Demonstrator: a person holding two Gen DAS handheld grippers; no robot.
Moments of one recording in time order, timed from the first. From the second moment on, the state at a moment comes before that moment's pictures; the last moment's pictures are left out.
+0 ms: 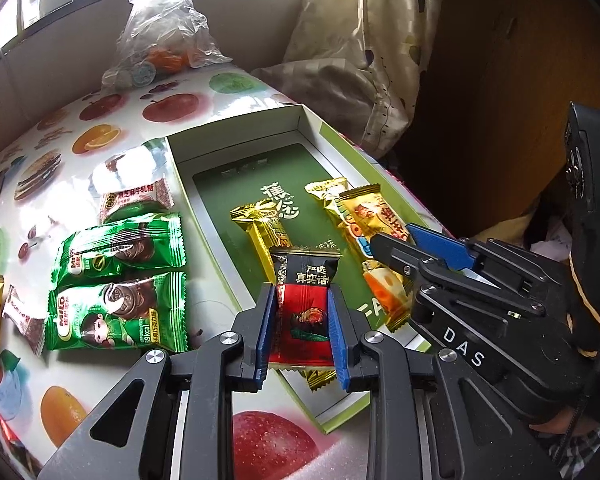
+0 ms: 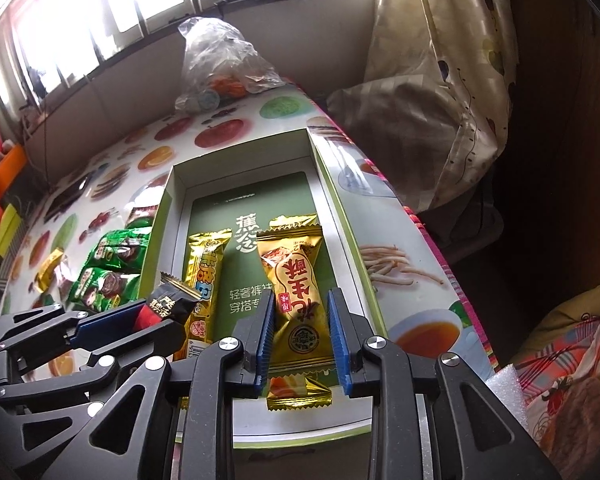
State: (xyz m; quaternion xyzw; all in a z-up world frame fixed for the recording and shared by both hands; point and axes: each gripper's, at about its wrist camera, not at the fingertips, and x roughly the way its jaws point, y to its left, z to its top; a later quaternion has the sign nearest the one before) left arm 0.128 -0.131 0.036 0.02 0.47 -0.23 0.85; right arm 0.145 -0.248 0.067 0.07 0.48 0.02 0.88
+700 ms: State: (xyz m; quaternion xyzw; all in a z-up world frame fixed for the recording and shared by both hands) left arm 0.120 -0.122 0.044 0.02 0.46 -0.23 0.86; right arm 0.138 -0.250 0.076 0.08 0.47 0.01 0.88
